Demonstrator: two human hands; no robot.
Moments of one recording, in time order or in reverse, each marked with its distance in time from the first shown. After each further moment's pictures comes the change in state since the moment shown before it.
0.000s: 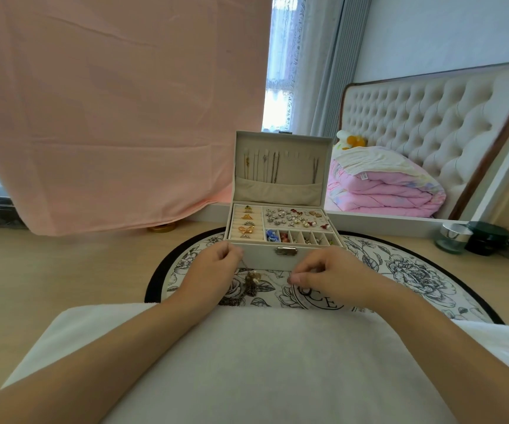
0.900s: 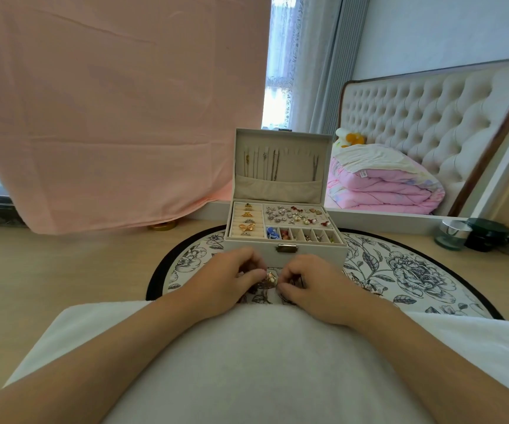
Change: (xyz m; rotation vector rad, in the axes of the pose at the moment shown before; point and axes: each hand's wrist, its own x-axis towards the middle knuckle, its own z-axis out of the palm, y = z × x) left_hand 0.002 -0.004 -0.002 0.378 -0.282 0.305; right_hand -0.002 -0.004 0.035 -0.224 0.050 -0.177
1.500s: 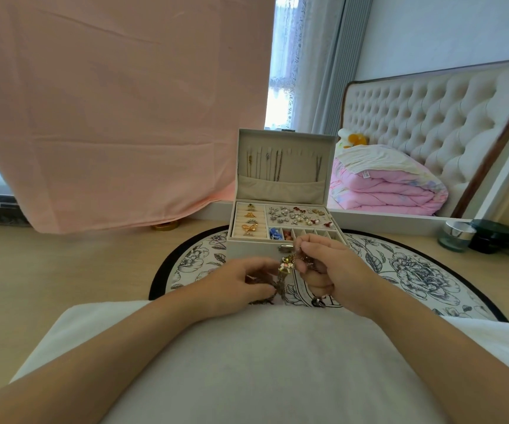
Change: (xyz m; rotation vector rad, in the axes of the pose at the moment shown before) left_hand 0.000 0.005 0.000 -0.294 -0.250 -0.079; right_hand 0.003 -0.006 -0.023 1.187 -0.058 0.218
